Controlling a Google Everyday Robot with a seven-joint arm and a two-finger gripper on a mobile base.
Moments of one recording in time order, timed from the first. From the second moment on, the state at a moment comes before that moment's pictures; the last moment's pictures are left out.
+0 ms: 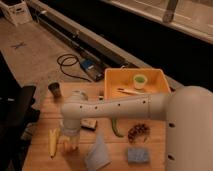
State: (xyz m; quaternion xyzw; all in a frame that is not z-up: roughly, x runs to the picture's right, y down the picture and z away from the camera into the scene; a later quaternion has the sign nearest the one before) arm -0.188 0.256 0.715 -0.30 -0.35 -0.40 0.79
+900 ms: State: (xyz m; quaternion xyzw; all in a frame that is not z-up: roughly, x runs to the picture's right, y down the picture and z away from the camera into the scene) arm -0.192 0.292 0.752 -0.34 -0.38 -0.37 0.77
